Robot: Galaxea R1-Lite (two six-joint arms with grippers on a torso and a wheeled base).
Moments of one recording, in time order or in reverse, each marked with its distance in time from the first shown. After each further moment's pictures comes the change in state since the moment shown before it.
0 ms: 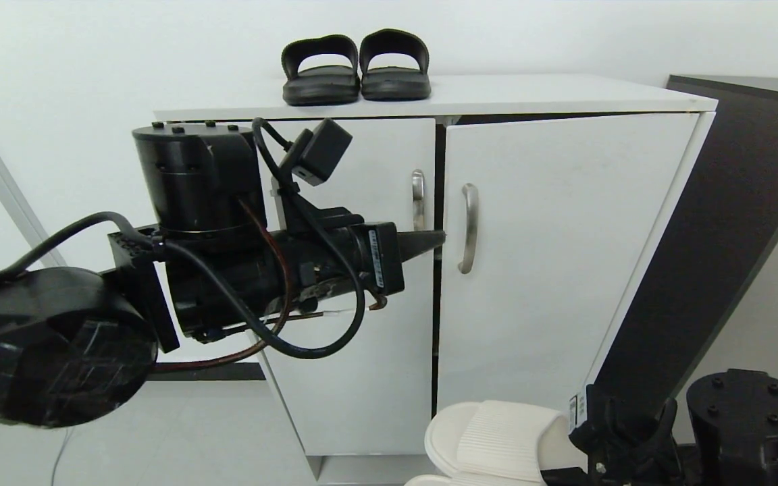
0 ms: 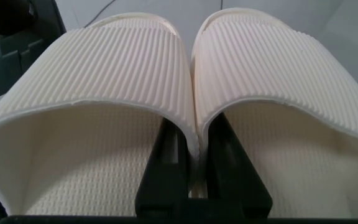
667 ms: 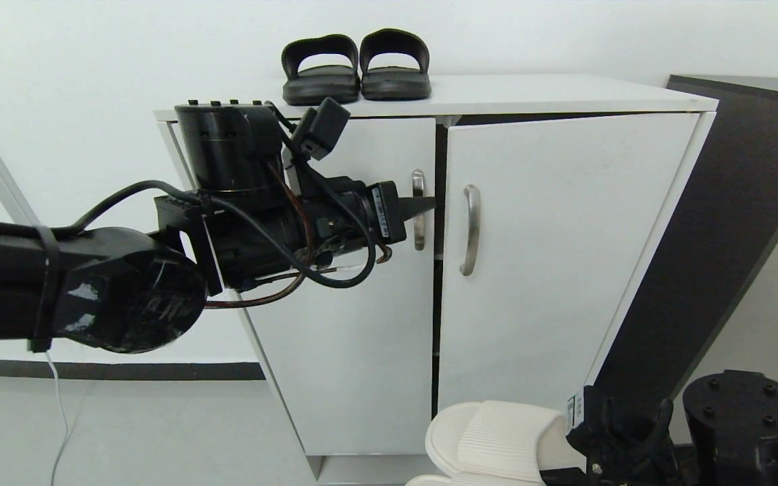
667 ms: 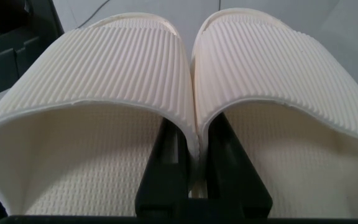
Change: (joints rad) left arm 0.056 0.110 -0.170 0.026 0.006 -0.044; right arm 0.000 0.008 0.000 -0.002 -0.006 -0.001
